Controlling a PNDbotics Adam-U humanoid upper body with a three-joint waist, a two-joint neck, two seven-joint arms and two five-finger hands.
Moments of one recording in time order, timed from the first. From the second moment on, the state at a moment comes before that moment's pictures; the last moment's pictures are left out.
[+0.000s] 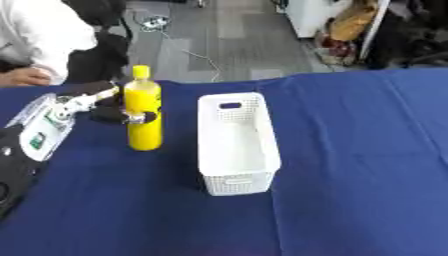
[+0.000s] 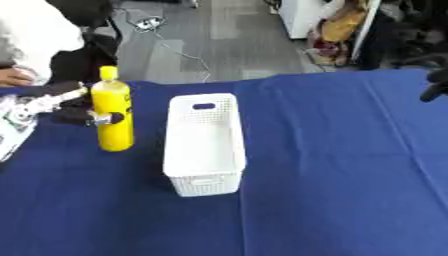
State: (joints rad) left arm -0.77 0.75 -0.20 -1.02 -0.48 -0.09 -0.32; right arm -0.40 -0.42 -0.01 -1.98 -0.34 -0.14 -0.04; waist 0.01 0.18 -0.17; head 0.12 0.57
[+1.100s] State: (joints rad) left arm -0.71 0.82 -0.17 -1.36 -0.23 -0.03 -0.23; right arm -0.40 -0.42 -0.01 -1.98 -0.34 -0.14 -0.04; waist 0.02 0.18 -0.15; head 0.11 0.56
